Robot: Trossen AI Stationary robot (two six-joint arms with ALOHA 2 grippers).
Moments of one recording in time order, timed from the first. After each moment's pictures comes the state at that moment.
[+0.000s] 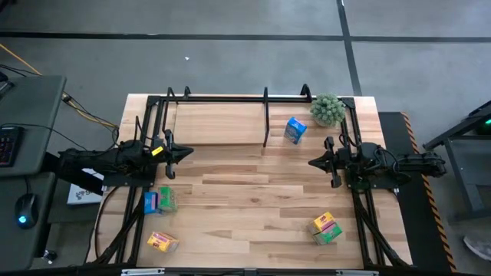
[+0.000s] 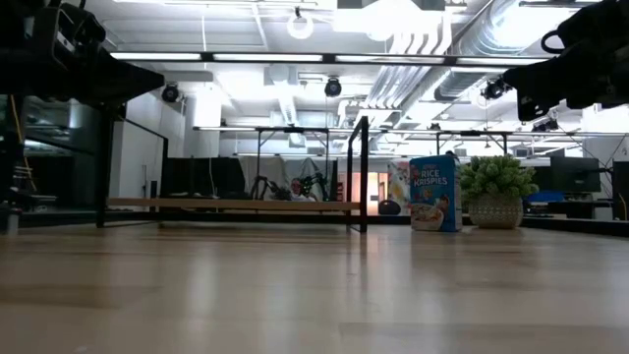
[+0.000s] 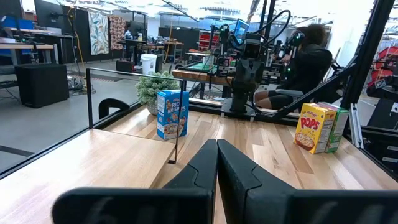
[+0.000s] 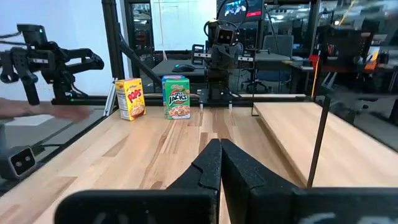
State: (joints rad) left arm -0.02 0.01 0.01 0.04 -0.21 -0.07; right arm 0.01 0.01 0.01 0.03 -0.06 -0.02
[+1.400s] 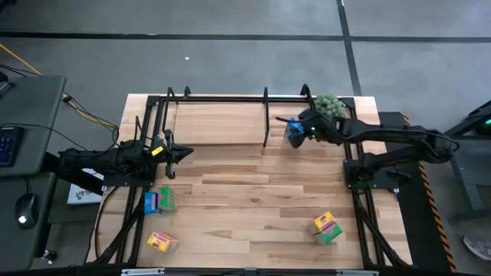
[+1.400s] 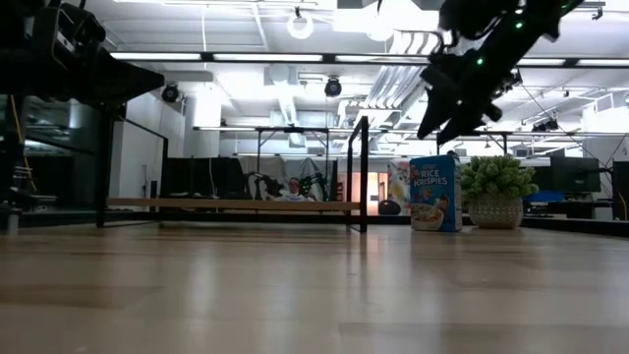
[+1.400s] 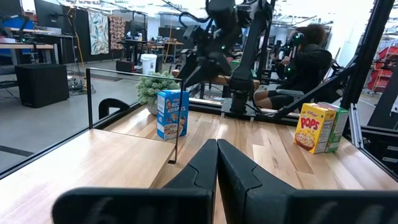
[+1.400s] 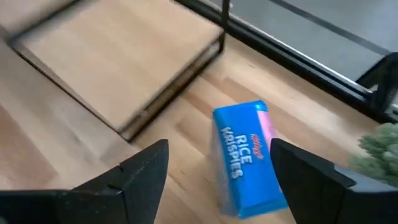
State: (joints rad) left arm -0.02 0.01 0.01 0.04 -0.21 -0.07; right arm -0.31 1.14 0.76 -0.44 0.37 0.40
